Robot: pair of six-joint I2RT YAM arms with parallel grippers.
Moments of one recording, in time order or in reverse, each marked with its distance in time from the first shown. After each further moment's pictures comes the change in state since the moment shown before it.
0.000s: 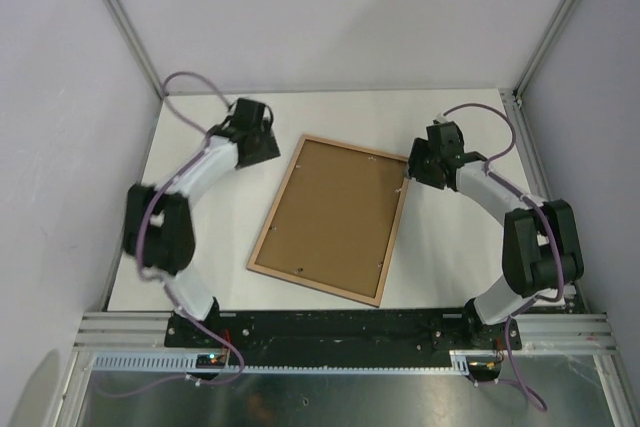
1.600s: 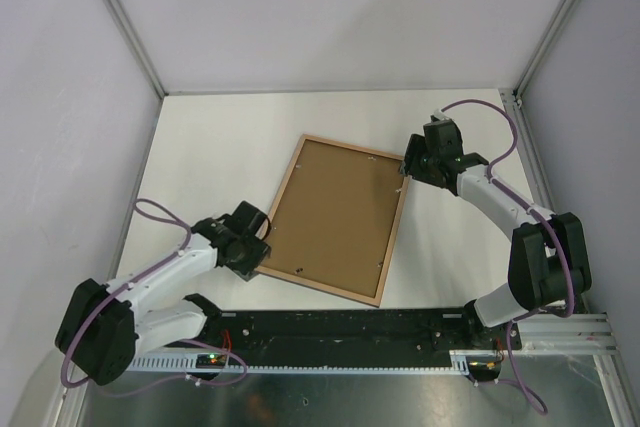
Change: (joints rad) left arm -0.275 -0.779 -0.877 -0.292 0.039 -1.071; right arm 0.053 -0.097 0.000 -0.009 0.019 0.027
